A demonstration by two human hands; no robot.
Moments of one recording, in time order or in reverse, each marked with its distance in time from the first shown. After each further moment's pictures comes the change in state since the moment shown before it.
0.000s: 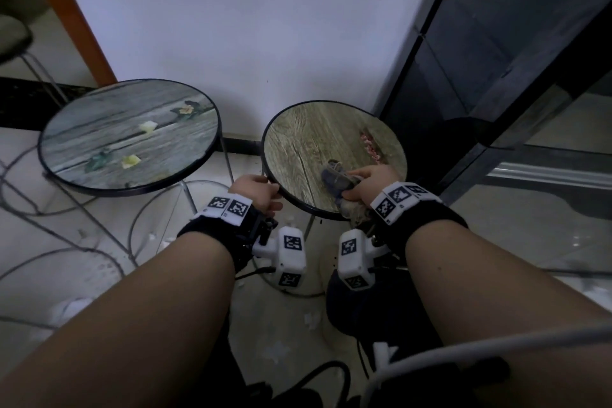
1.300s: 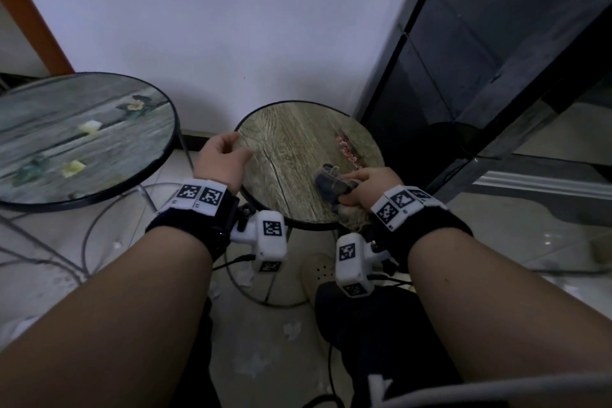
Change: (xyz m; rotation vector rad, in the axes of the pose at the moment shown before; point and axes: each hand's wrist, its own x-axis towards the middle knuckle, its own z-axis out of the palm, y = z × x) left_hand 0.043 0.028 0.004 -0.009 0.207 0.368; right_hand 0.017 0.005 -0.029 -0.199 0.022 0.002
